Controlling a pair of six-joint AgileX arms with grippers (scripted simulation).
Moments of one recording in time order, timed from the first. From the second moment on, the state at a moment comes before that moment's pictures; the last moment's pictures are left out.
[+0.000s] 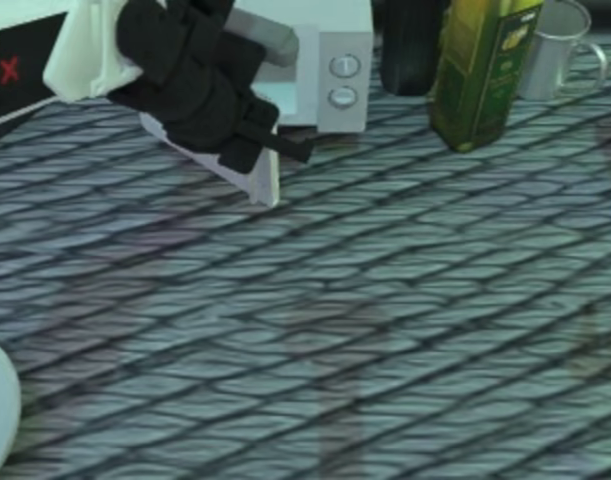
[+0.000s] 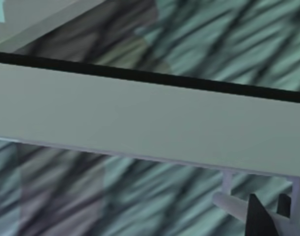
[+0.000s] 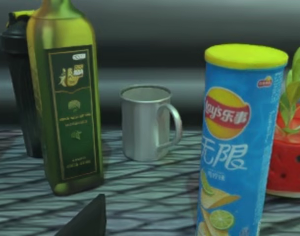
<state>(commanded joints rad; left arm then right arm) -0.47 1.85 1.48 -0.67 0.04 0.07 0.00 0.00 0.00 0.00 0.00 0.00</state>
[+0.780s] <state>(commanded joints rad) -0.48 1.85 1.47 -0.67 0.05 0.07 0.00 0.00 0.00 0.00 0.00 0.00</state>
